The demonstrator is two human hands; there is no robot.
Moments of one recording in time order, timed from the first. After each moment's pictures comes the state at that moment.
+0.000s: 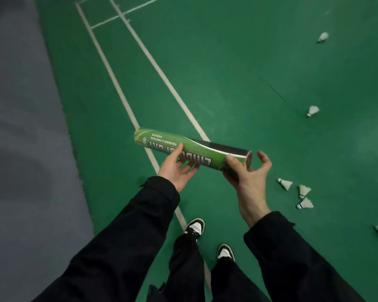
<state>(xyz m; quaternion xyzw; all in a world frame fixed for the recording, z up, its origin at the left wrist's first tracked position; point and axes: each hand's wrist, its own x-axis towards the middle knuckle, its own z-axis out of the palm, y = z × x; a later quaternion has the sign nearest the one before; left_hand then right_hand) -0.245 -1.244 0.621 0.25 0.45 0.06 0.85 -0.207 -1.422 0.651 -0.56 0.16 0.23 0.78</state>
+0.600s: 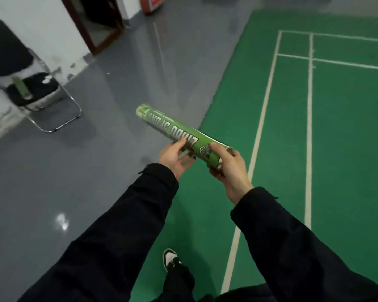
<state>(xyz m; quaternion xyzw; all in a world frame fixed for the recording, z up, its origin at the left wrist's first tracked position) -0.623 -1.009 0.780 0.18 0.51 0.43 0.72 -0.482 -1.080 0.800 -0.61 -0.16 0.56 0.53</state>
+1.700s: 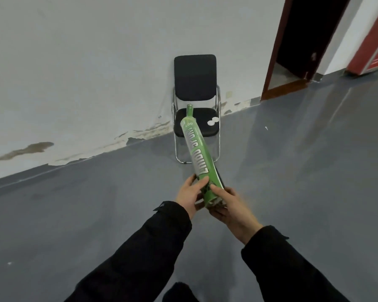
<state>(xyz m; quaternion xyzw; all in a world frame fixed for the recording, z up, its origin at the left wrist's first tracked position) -1.290 -0.434 0.778 0.09 0.60 0.60 0.53 -1.158 -0.388 0.785 -0.44 -0.40 0.78 0.19</state>
